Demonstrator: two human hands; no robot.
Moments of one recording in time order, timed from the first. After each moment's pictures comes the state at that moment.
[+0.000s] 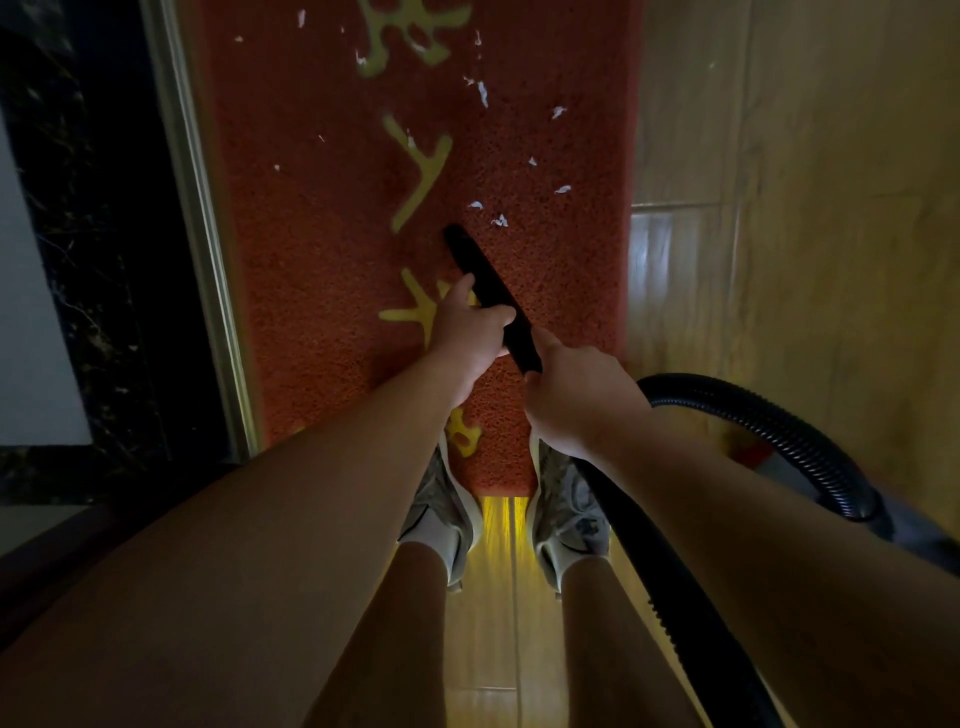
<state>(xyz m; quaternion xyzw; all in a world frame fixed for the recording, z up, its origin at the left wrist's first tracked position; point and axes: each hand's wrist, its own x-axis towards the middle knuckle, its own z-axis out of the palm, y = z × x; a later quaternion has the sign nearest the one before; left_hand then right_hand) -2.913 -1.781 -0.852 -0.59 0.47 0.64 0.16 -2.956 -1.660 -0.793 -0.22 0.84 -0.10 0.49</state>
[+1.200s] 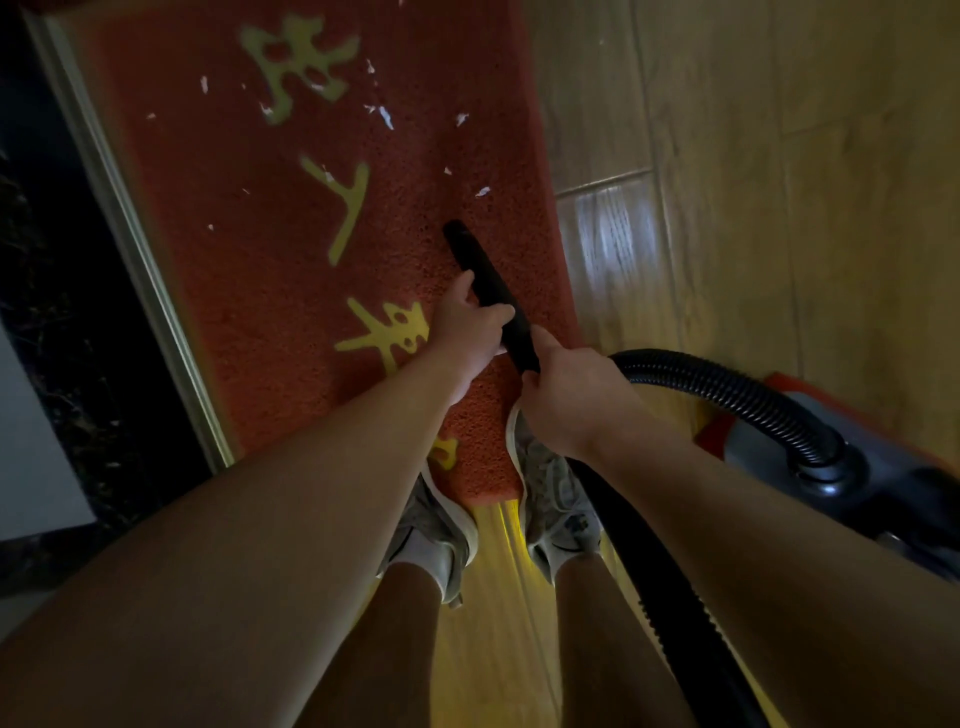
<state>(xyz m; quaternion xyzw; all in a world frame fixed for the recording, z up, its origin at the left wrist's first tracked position) -2.956 -1.729 -0.844 -0.53 0.51 0.64 0.22 -2.968 -1.600 -0.802 -0.14 0.85 -0.17 0.48</state>
